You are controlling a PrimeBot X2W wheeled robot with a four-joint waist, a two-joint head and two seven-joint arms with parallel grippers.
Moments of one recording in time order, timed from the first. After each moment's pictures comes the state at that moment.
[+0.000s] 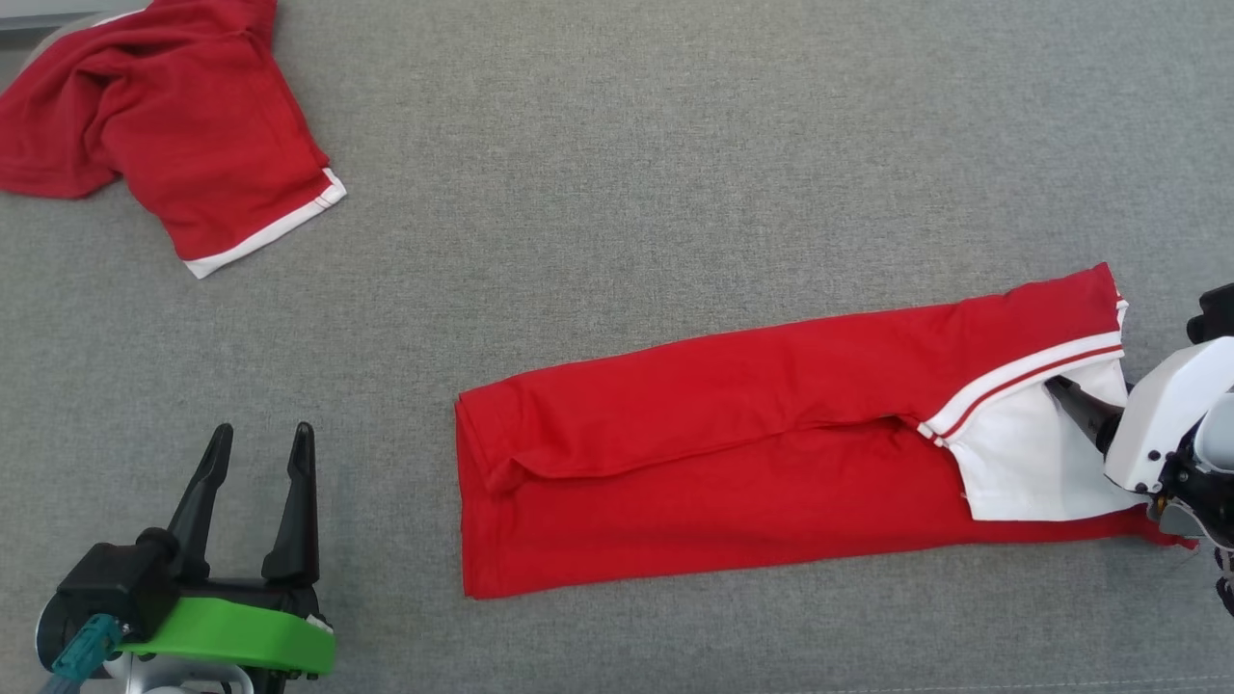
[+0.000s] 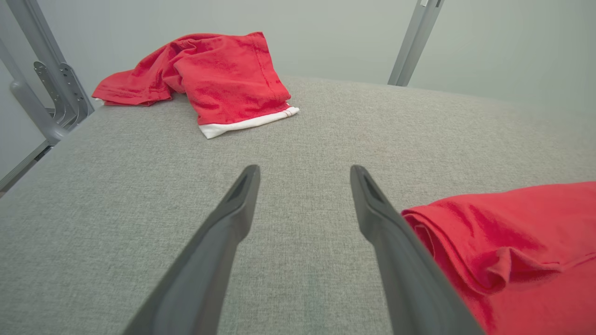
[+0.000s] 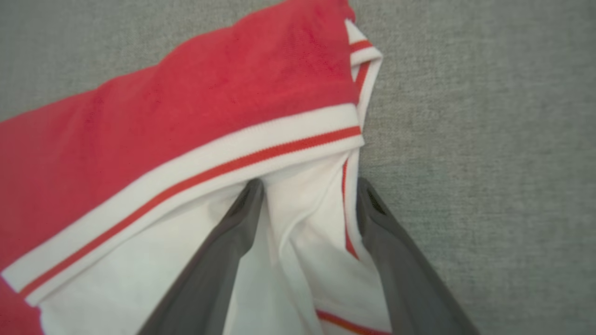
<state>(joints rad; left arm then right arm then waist) -0.03 0.39 -0.26 0.02 -0.57 0.06 -0.26 -0.34 -0.46 0.06 0.35 0.64 0.13 0.58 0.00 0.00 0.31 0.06</state>
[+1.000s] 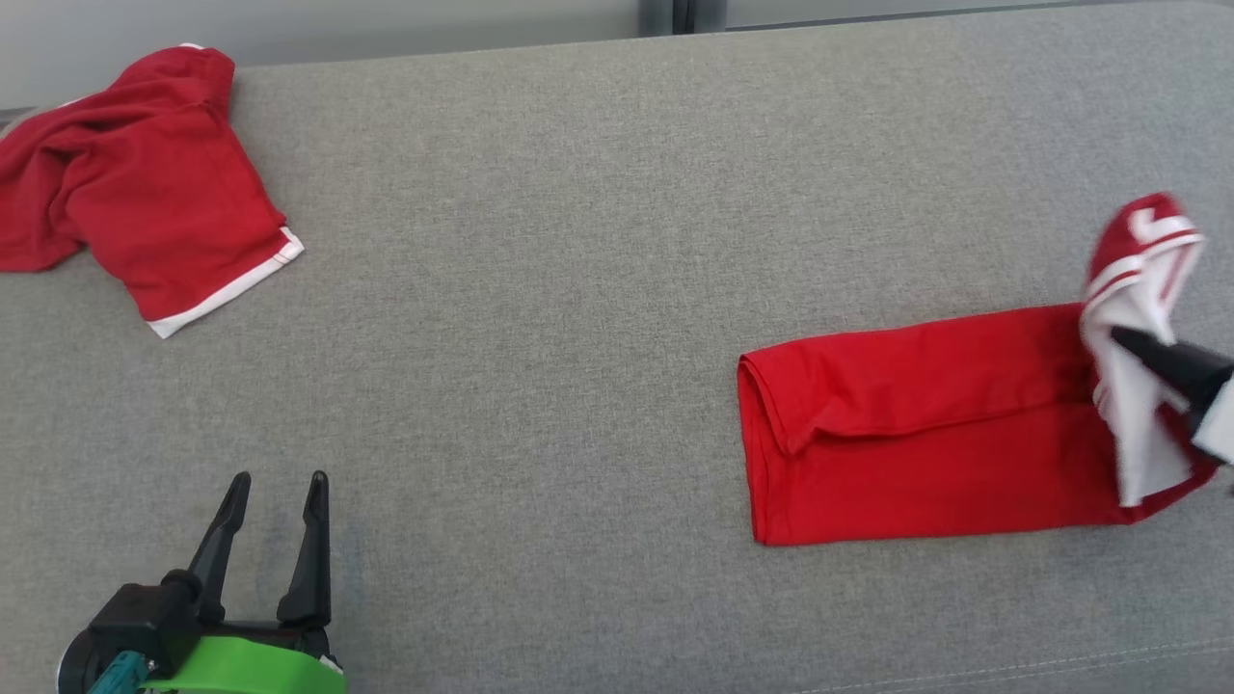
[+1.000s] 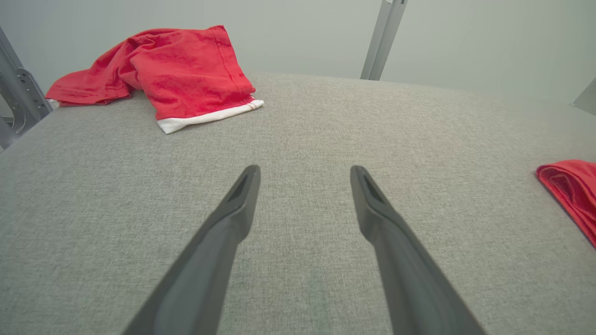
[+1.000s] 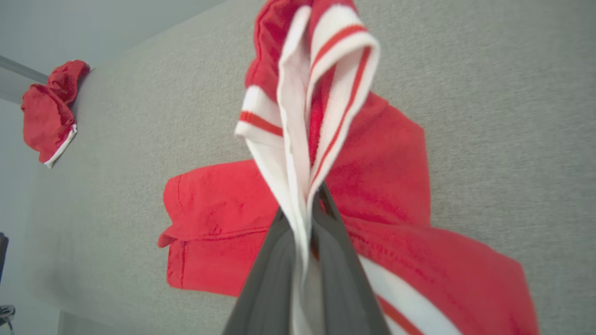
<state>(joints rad) 0.04 0.21 -0.09 0.14 -0.37 -0.13 -0.26 -0.30 -0.54 -0.19 0.05 0.89 0.13 0.87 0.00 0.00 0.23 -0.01</state>
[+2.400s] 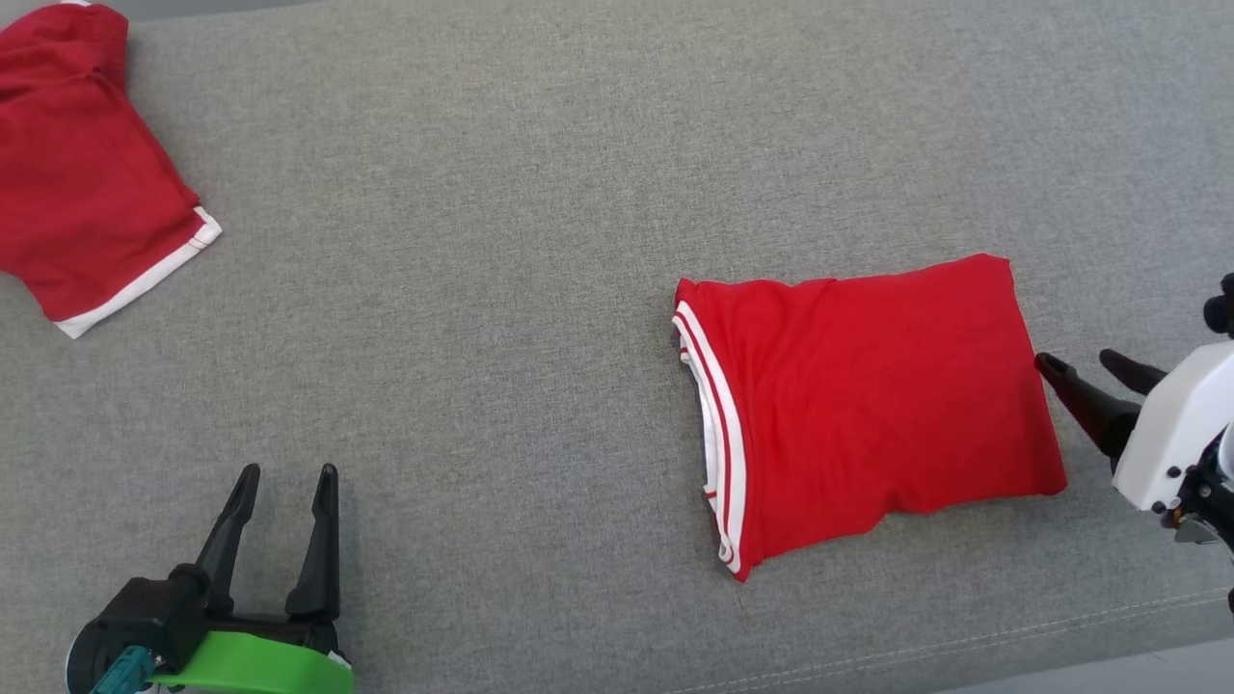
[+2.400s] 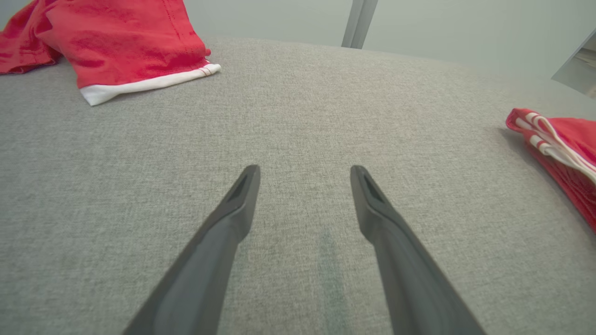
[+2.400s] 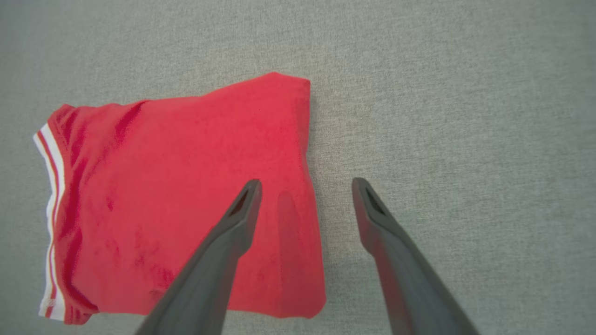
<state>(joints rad) 0.03 0.21 -0.09 0.12 -0.37 -0.13 -0.26 -0.20 -0.38 -0.12 -0.10 0.60 0.13 0.77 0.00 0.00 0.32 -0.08</state>
